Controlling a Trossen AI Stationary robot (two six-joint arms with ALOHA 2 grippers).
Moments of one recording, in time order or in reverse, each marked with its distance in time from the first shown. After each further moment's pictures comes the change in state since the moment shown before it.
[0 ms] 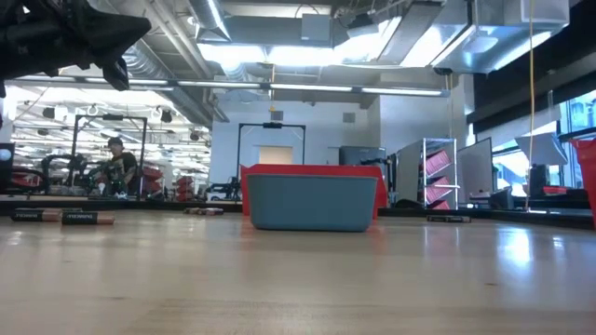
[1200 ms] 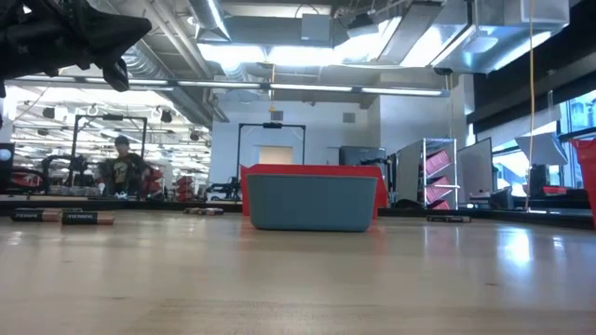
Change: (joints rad) left arm 0.002 0.000 0.000 0.003 -0.007 -0.024; right arm -0.003 0.214 -0.201 0.360 -0.304 -0.767
